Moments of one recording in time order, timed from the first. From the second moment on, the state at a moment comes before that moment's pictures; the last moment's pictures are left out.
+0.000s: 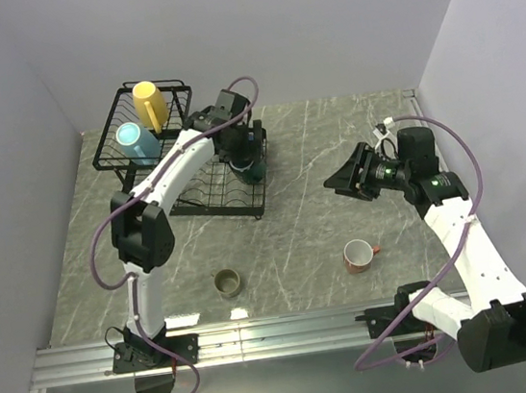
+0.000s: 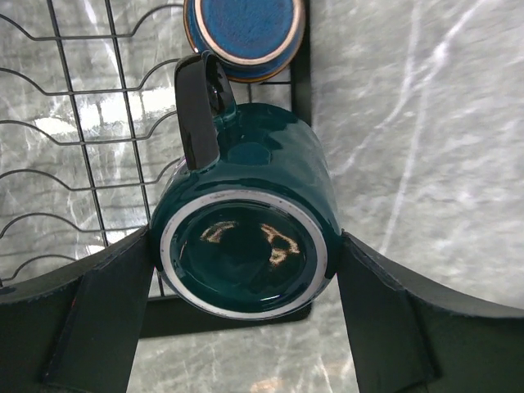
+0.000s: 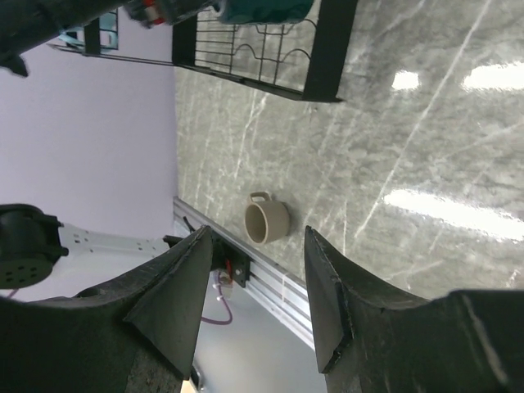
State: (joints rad) left arm -0.55 2.05 2.00 -0.88 -0.07 -0.38; right arm 0.07 1.02 0.96 -0.57 -0.69 0.70
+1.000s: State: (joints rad) left arm -0.55 2.25 2.15 -0.88 -0.16 -0.38; right arm 0.07 0.98 0.96 -0.65 -0.66 0.67
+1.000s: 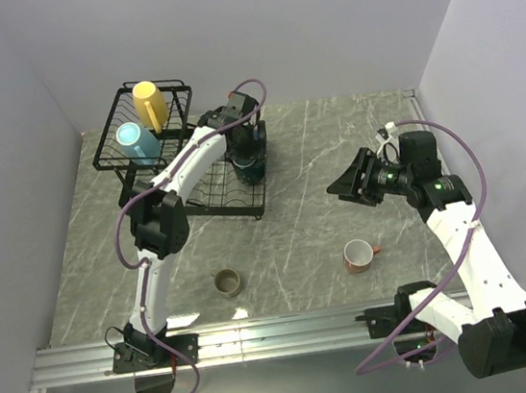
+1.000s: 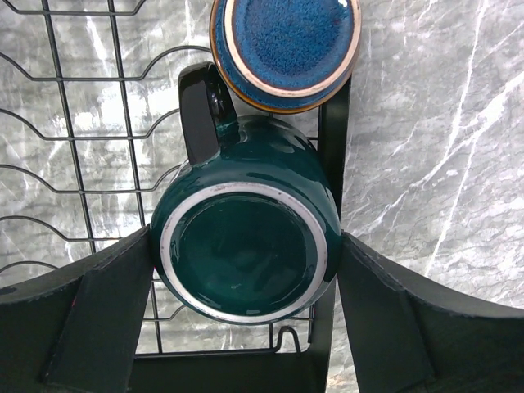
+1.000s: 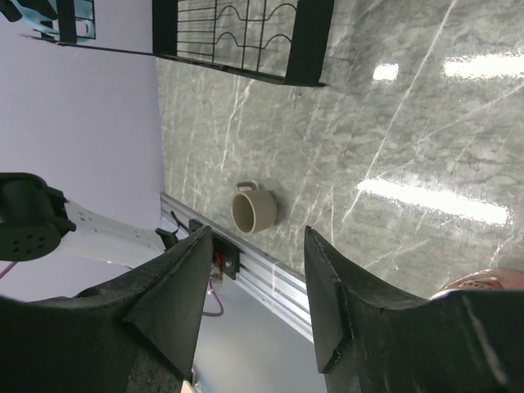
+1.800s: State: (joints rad) left arm -0.55 2.23 2.15 -0.87 -0.14 -0.42; right arm 0.07 0.98 0.92 -0.65 -0.65 0.67
